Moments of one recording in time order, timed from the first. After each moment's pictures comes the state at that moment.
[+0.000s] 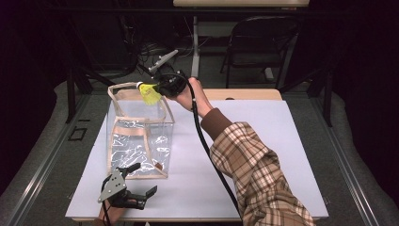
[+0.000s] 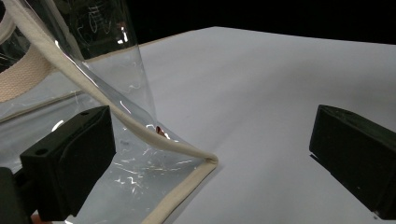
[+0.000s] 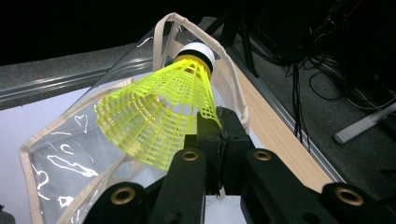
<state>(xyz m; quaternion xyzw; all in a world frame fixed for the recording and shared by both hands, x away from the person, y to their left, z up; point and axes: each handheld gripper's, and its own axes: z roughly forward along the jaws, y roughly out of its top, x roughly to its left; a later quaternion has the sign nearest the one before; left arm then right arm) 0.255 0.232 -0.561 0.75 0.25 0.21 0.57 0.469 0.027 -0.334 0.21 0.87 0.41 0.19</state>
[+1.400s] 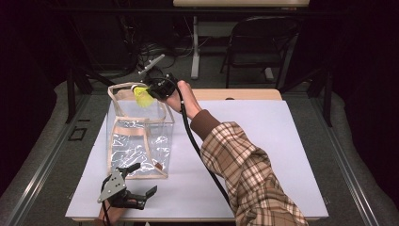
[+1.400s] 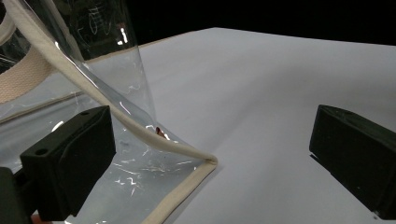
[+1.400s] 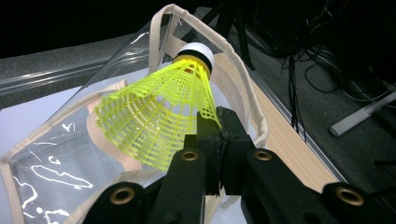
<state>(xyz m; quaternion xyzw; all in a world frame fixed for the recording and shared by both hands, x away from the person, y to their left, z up) 0.255 0.233 -0.560 0.75 0.25 0.21 0.57 0.475 0.057 -0.349 0.22 0.87 0.39 0.20</state>
